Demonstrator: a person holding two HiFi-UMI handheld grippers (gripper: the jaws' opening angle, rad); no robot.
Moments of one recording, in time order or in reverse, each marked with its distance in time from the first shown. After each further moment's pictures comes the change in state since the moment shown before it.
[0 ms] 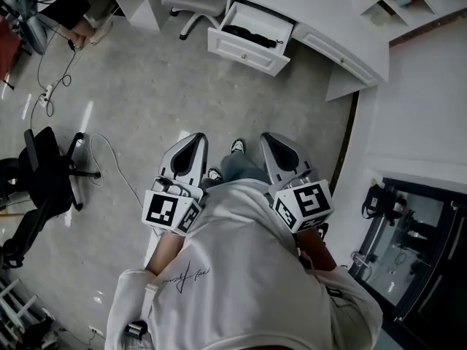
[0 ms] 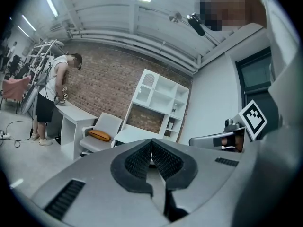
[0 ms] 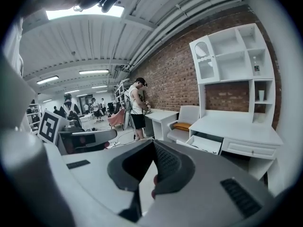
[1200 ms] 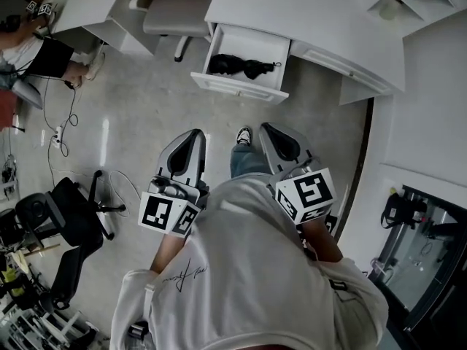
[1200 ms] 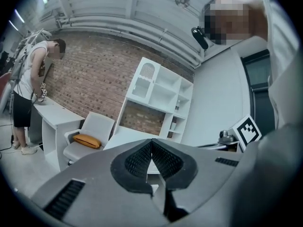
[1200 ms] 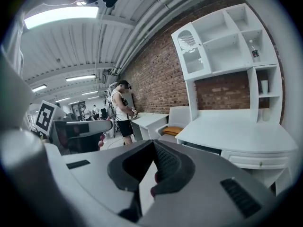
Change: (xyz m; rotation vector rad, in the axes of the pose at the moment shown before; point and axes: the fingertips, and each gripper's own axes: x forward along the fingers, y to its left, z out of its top) left arm 0.237 0.059 0.053 0.032 0.048 -0.077; right arm 0.152 -0.185 0.059 0.086 -0.023 -0.039
